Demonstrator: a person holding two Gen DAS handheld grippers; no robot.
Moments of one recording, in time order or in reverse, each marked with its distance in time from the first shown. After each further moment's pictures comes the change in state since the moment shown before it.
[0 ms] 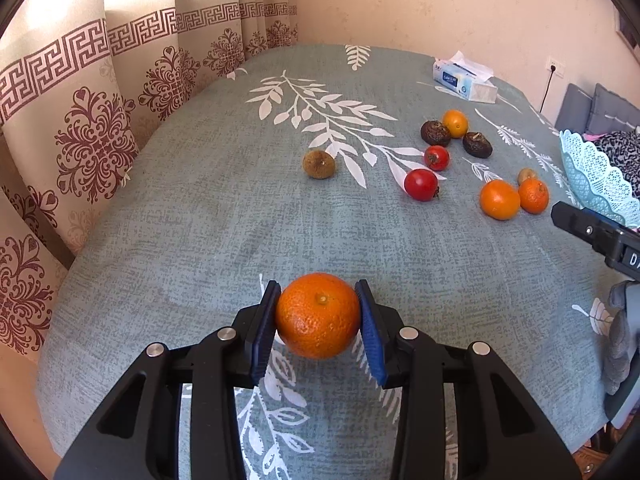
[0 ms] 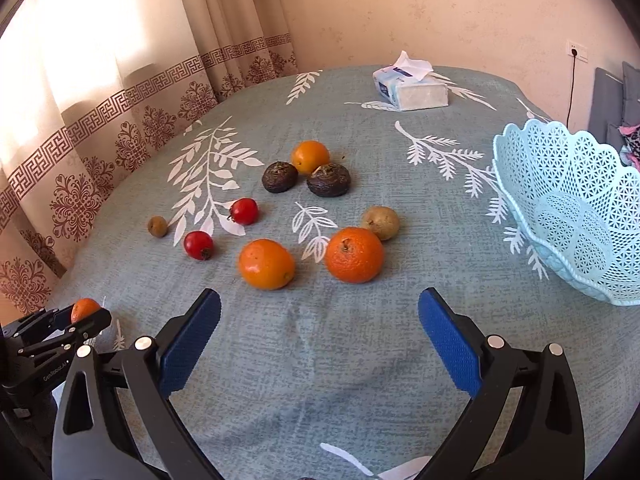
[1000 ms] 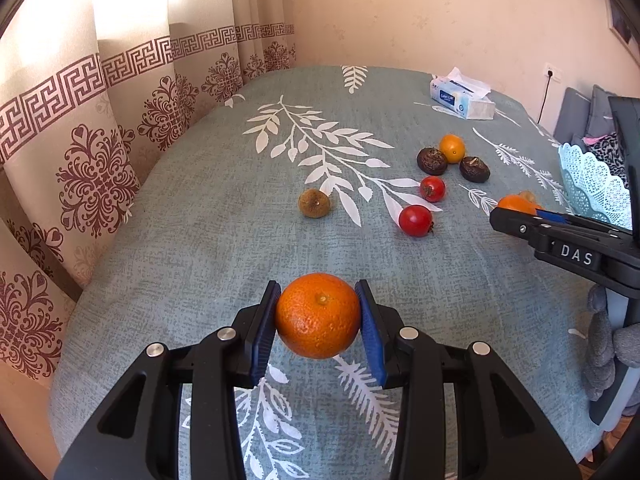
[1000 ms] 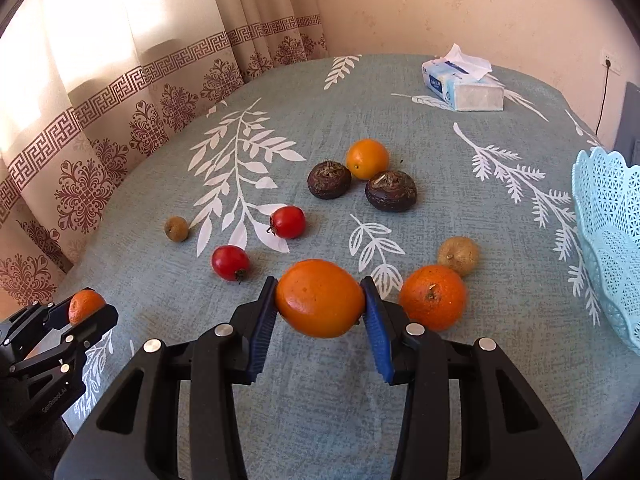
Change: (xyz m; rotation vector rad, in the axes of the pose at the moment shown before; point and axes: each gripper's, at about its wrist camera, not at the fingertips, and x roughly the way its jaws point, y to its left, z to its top) left arm -0.004 -0.009 0.020 0.036 -0.063 0.025; right arm 0.033 0.032 0.028 -0.050 0.052 0.053
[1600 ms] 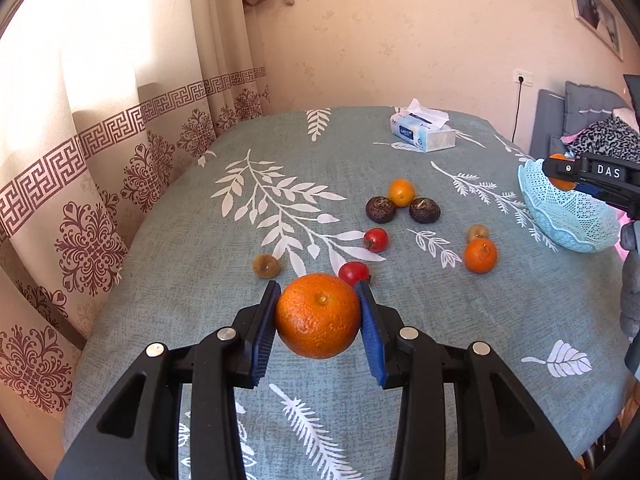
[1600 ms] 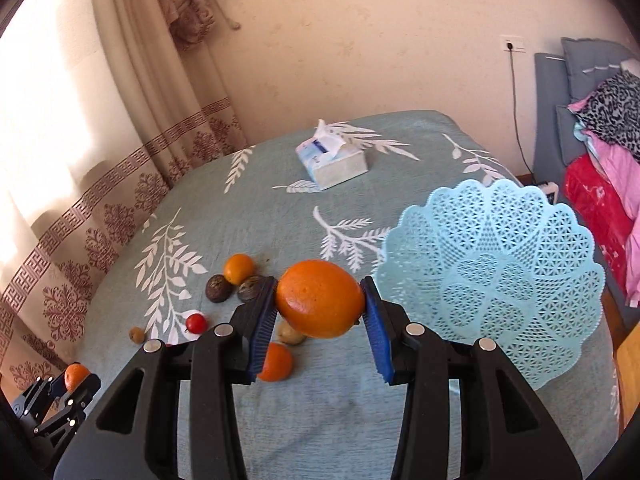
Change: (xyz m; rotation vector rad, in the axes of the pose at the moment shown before) left arm -0.033 -0.046 0.026 0.091 -0.126 -0.032; right arm -0.097 -0.114 0.028 0.280 -0.213 -0.161
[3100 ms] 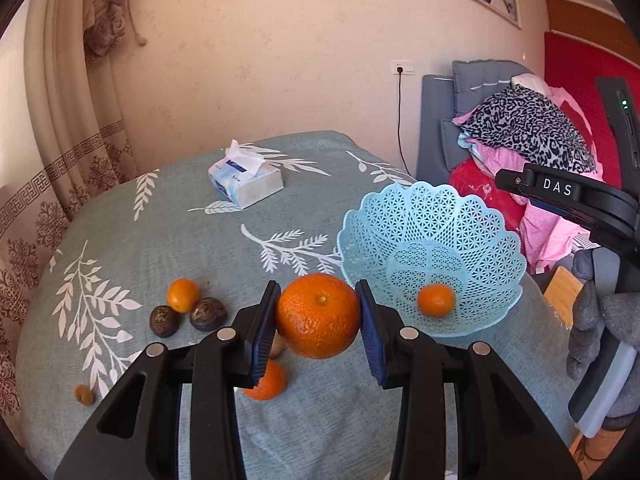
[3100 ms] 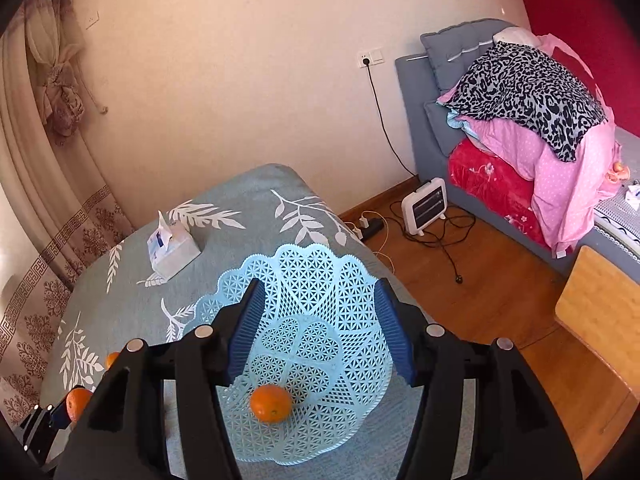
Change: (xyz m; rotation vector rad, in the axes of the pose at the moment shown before) left arm 0.041 -0.194 0.086 0.233 -0.055 -0.353; right arm -0.057 -0.140 0.027 0.264 -0.173 -0.329
